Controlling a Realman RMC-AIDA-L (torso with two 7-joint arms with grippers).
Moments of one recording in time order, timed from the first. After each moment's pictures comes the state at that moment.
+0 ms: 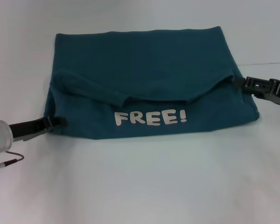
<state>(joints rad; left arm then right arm) -0.65 -2.09 0.73 0.56 2.15 0.89 -2.28 0.49 1.97 -0.61 -0.70 -1.87 -1.38 2.15</state>
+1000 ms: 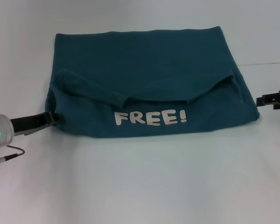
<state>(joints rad) -0.66 -2.08 0.73 0.58 2.15 0.90 -2.28 0.66 1.86 -0.66 -0.69 -2.41 -1.19 2.39</state>
